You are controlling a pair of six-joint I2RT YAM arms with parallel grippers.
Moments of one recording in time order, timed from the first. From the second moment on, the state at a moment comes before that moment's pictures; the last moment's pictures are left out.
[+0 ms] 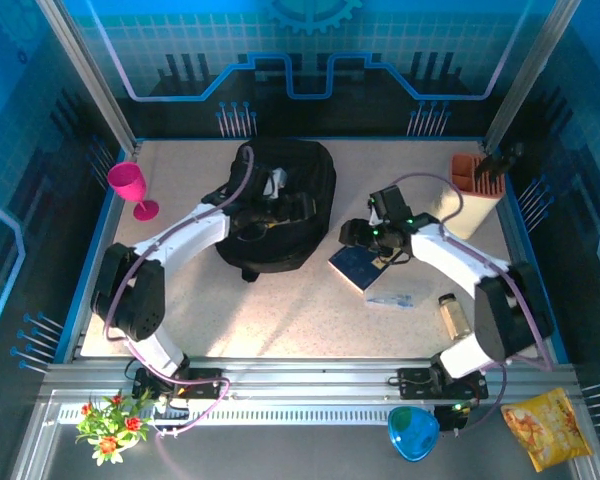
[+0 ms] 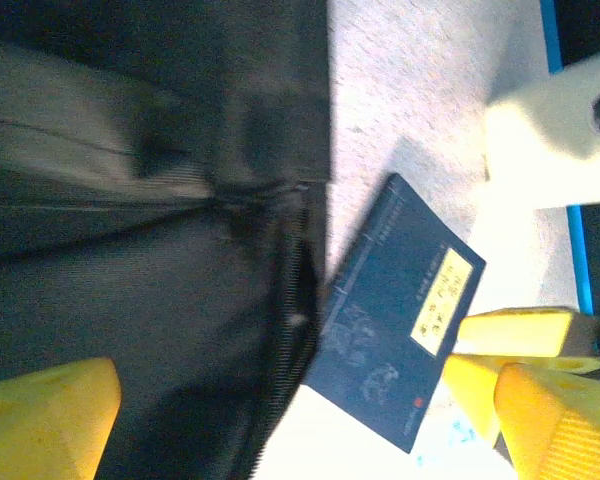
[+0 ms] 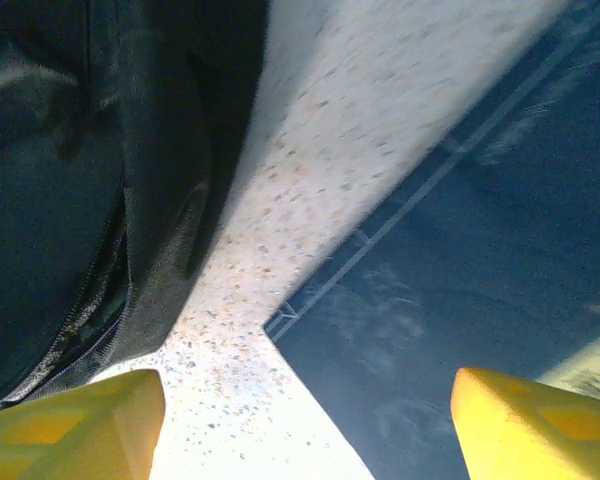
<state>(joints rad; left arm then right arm) -0.46 1.69 1.28 -0.38 0.35 -0.62 0.38 1.47 0.97 -0.50 -0.15 0.64</state>
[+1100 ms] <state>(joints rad) -0.77 2.23 1.66 -0.55 0.29 -0.63 0.23 1.57 0.82 -0.50 -0.17 0.77</state>
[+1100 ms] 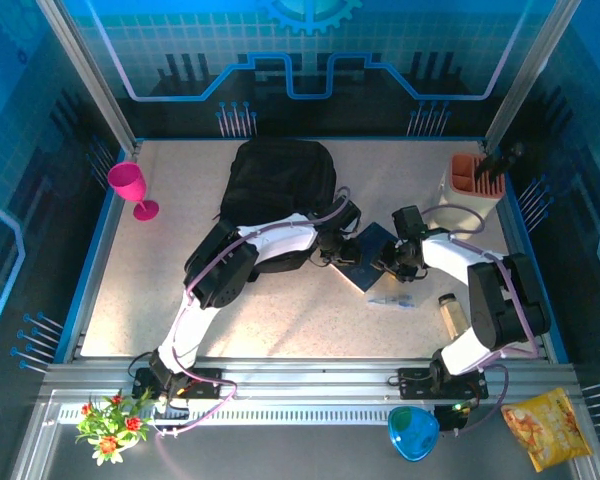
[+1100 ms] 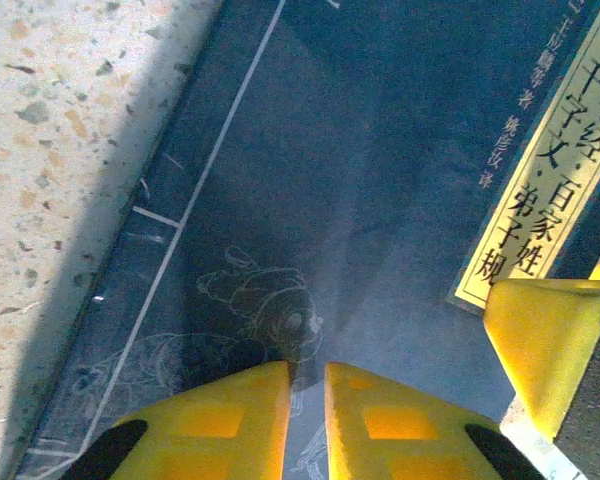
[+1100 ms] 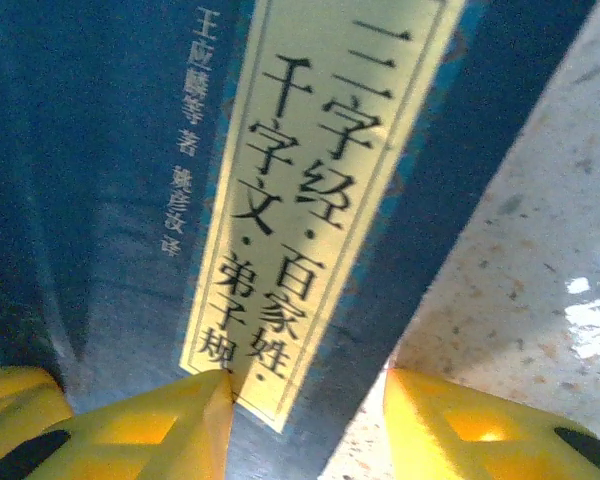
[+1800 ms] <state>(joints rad) -0.78 2.25 1.70 -0.60 0.25 -0.63 0.24 1.57 0.91 -0.61 -0.14 0.73</state>
